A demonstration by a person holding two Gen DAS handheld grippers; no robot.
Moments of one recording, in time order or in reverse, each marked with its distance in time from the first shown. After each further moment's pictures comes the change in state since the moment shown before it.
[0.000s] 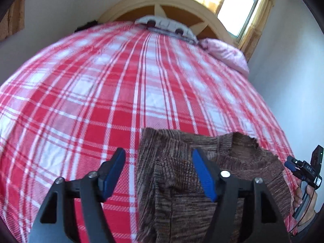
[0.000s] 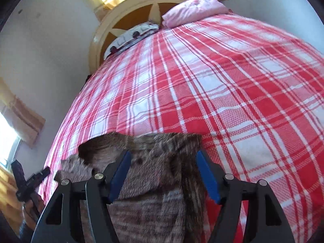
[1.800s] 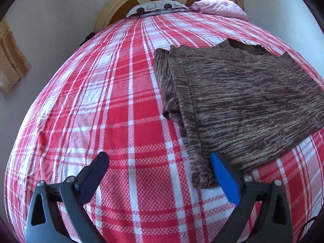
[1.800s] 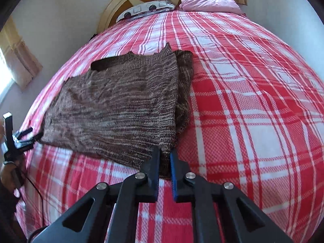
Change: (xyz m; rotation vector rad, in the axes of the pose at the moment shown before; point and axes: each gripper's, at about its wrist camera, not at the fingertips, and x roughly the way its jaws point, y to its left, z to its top) left arm -0.036 -0.013 -0.126 0.339 0.127 0.308; right arm -0.084 0.008 -0.144 -0.242 0.148 -0.137
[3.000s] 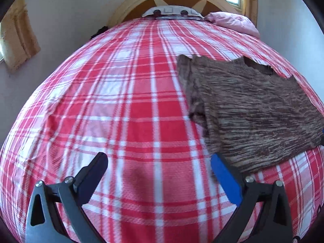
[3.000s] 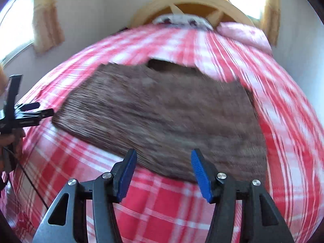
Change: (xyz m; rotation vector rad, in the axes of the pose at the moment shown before) left arm -0.018 0.035 -0.013 -0.145 -0.030 -0.012; right arm 0.003 0.145 -0.001 -0.311 -0.118 -0.020
